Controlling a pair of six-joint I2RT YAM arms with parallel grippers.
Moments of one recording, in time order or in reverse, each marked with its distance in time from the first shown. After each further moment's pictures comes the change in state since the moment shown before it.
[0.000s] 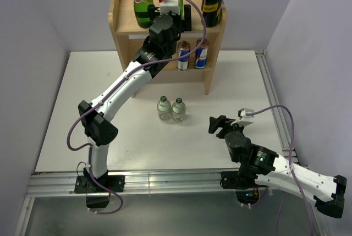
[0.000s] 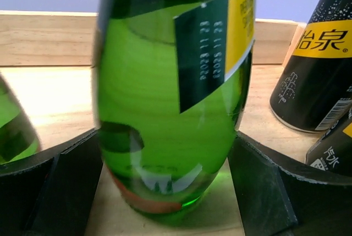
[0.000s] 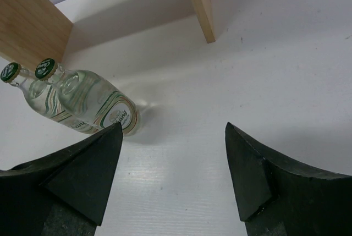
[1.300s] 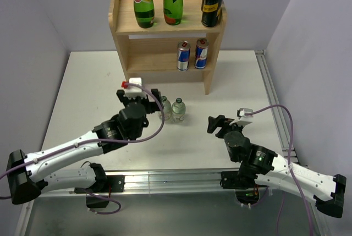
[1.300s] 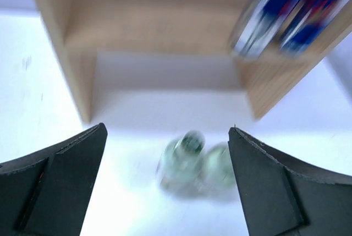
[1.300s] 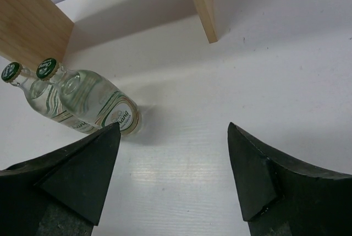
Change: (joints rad) left arm -0.313 -0.930 -1.301 0.027 -0.299 -0.329; right arm 0.000 0.015 -0.002 0.021 -0.002 -0.003
